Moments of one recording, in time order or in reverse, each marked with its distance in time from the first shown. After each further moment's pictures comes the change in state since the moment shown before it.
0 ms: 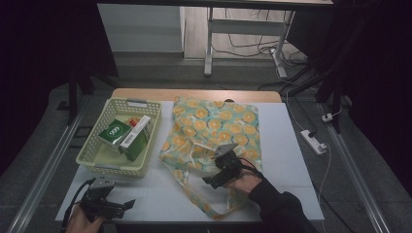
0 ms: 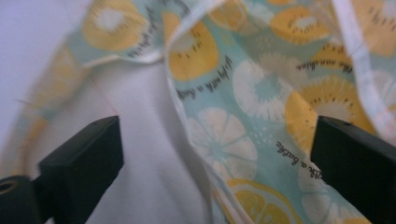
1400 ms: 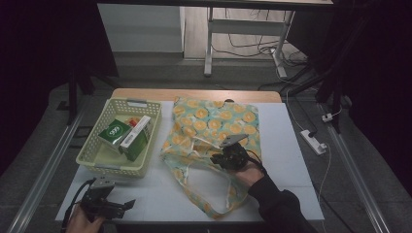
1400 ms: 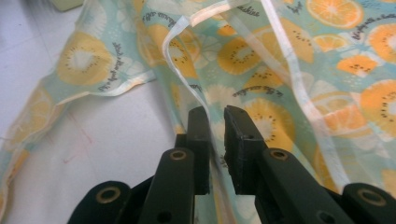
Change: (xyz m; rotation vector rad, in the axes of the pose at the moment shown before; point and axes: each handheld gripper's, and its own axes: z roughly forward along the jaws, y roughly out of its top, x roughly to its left) left arm 0.000 0.000 0.001 0.004 0.002 0.002; right arm -0.025 0.007 -0.022 -0.086 -0.025 0.084
